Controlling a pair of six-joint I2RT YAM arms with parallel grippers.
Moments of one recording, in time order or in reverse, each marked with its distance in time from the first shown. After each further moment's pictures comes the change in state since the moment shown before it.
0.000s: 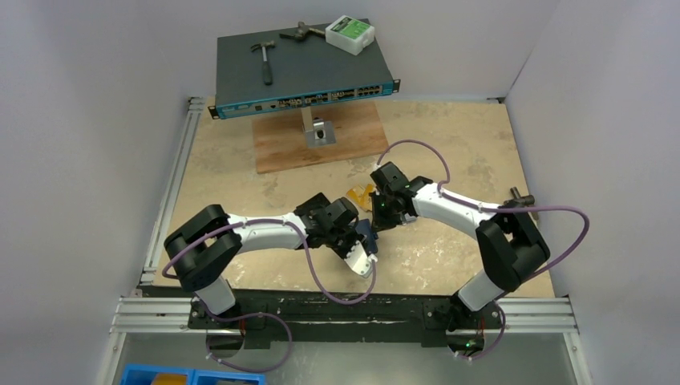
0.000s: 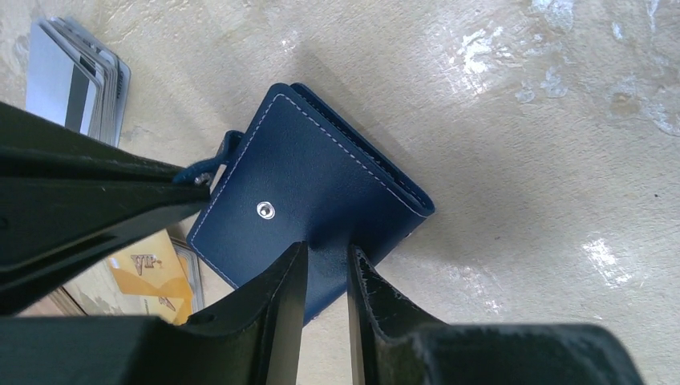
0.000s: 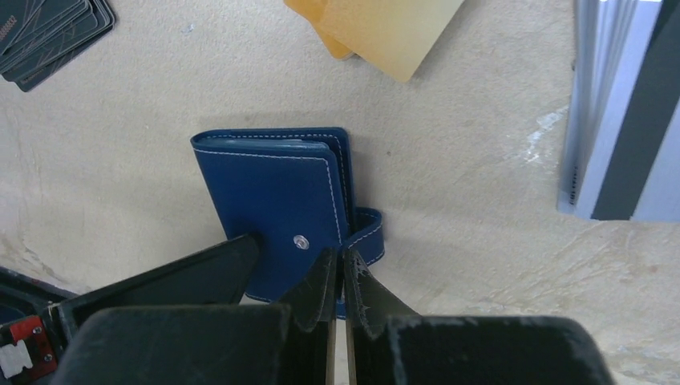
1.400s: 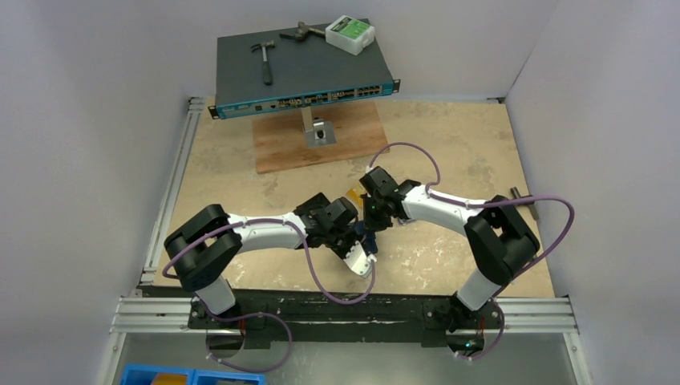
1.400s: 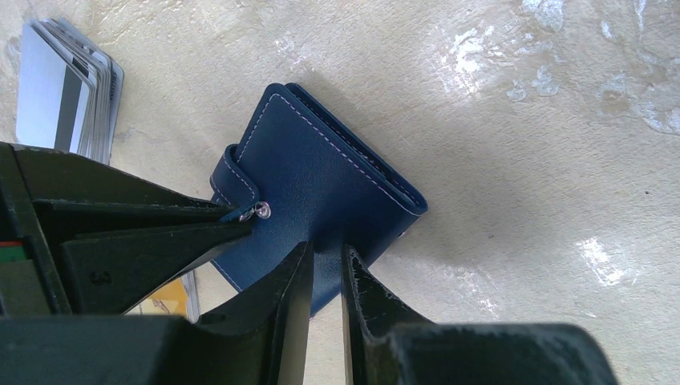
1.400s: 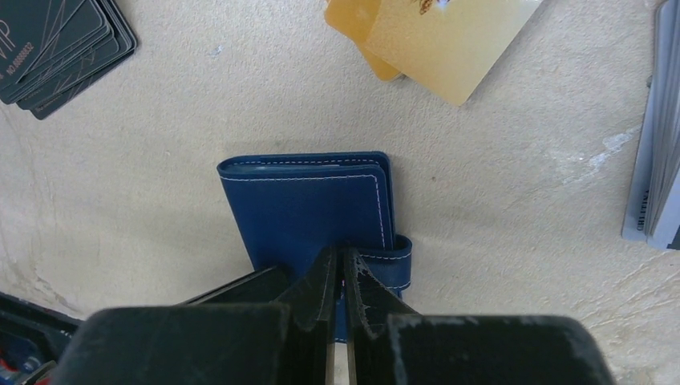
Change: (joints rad) left arm -0.002 0.002 0.000 -0.010 0.014 0.010; right arm 0.060 0.076 0.015 0.074 0.039 0.084
